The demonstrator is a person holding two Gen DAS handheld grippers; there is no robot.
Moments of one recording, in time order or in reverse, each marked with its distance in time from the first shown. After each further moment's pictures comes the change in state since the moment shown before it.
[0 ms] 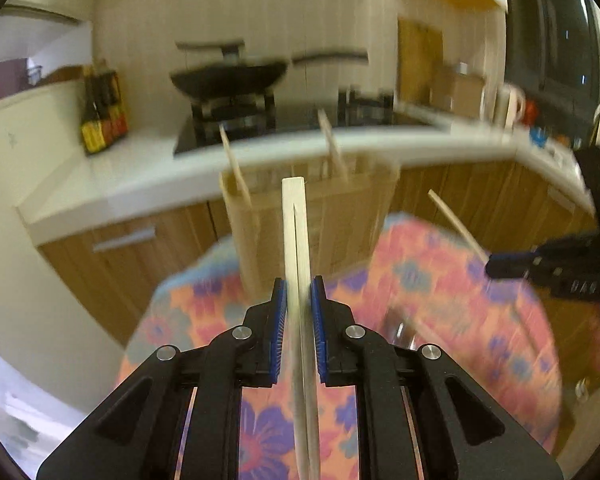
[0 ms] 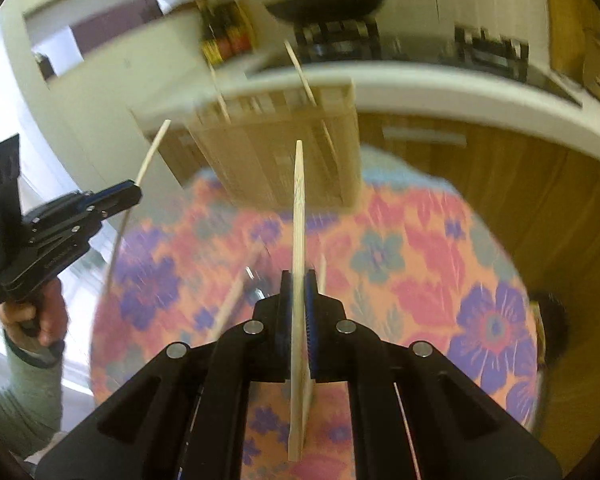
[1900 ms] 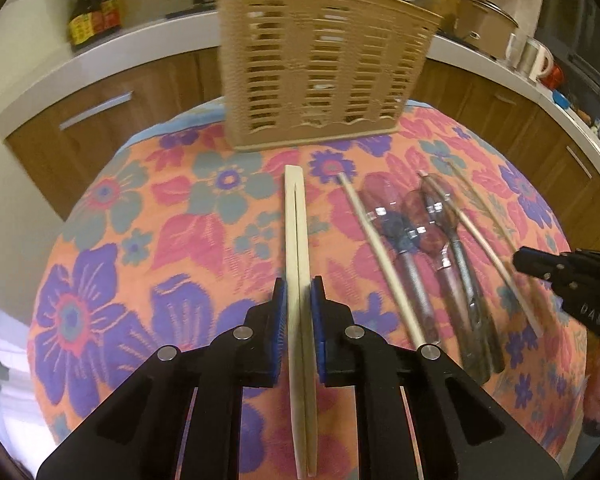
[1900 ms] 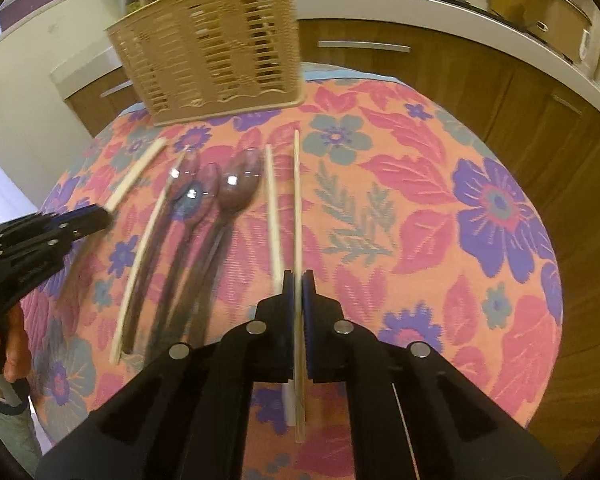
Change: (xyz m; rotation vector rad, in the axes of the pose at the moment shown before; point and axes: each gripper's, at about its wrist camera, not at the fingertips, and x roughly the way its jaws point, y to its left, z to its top) left arm 0.074 0.012 -0.104 -0.083 0.356 -0.002; right arm 0.056 0.000 -0.089 0.144 0.141 -0.281
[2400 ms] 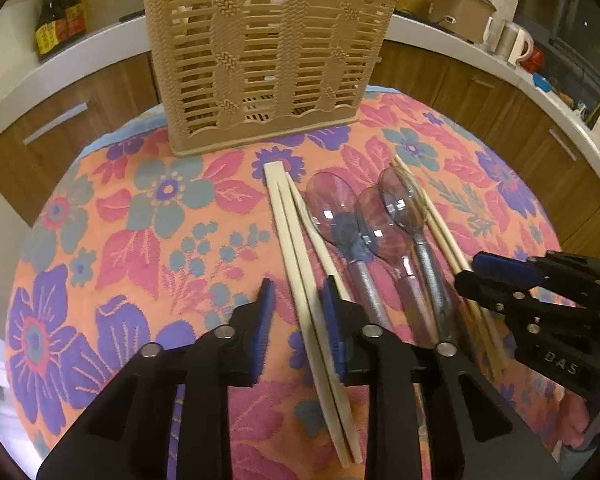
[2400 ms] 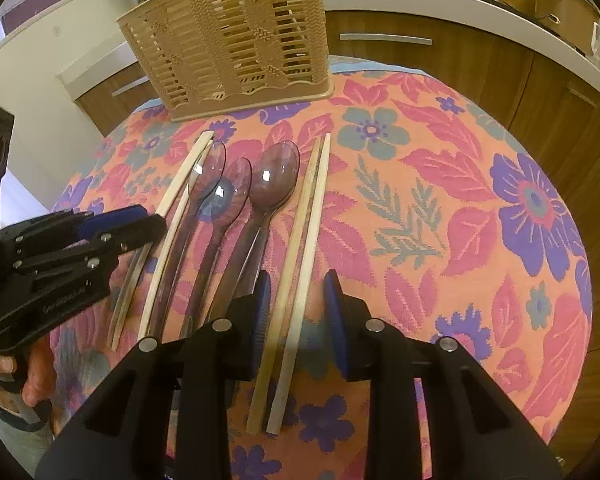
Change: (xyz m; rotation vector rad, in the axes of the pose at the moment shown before) left arm 0.017 -0.036 0.009 0.075 0.032 -0.056; right arm 0.014 0.023 0.001 -0.005 0.010 0.052
